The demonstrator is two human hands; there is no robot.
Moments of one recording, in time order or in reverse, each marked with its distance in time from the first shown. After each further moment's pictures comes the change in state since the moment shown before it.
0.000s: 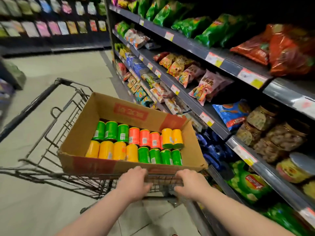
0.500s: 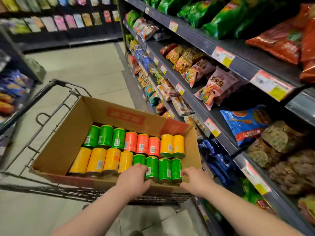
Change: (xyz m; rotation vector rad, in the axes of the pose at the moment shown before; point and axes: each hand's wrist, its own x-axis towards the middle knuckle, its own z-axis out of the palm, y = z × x) left_hand 0.098 0.053 -0.023 -0.039 -0.006 -0.123; right_hand 0.097 0.098 -0.042 0.066 -0.064 -0.062
